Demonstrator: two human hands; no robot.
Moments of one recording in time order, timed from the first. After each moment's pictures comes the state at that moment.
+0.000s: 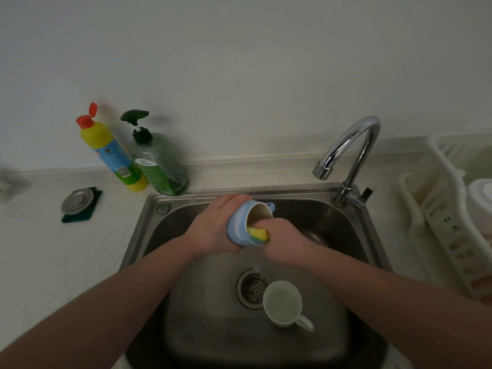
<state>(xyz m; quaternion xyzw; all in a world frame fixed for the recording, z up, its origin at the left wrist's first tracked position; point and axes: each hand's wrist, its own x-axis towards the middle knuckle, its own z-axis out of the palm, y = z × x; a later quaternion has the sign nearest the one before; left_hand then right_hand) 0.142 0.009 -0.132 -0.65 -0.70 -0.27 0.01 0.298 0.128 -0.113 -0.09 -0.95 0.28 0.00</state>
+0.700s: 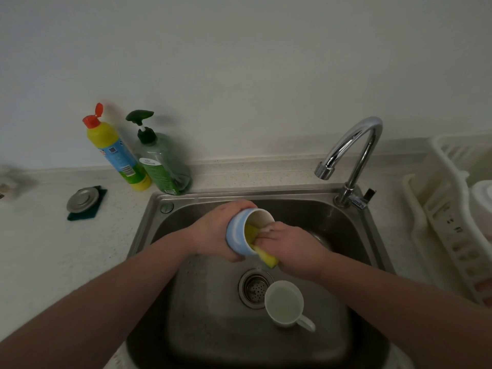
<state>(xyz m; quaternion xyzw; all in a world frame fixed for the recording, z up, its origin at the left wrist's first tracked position) 0.144 0.001 -0.110 -0.62 -0.71 -0.28 -0.21 0.321 0.136 -0.118 0.09 -0.98 0.14 0.06</state>
